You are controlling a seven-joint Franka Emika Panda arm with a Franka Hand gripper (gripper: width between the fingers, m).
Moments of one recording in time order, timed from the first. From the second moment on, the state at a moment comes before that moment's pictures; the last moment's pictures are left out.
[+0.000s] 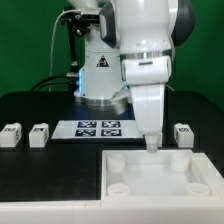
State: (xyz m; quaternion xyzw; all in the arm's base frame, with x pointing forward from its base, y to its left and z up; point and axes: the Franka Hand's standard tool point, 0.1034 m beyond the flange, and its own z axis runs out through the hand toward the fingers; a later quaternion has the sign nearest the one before) arm 0.484 0.075 0.040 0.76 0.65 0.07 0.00
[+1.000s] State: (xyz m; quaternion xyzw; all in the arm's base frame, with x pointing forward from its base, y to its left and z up) arm 0.469 0.135 0.060 0.97 0.21 0.07 -0.05
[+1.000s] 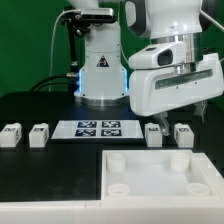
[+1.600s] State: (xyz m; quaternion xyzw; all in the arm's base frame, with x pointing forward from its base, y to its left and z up) arm 0.450 0.149 0.045 1.00 0.02 0.03 -0.07
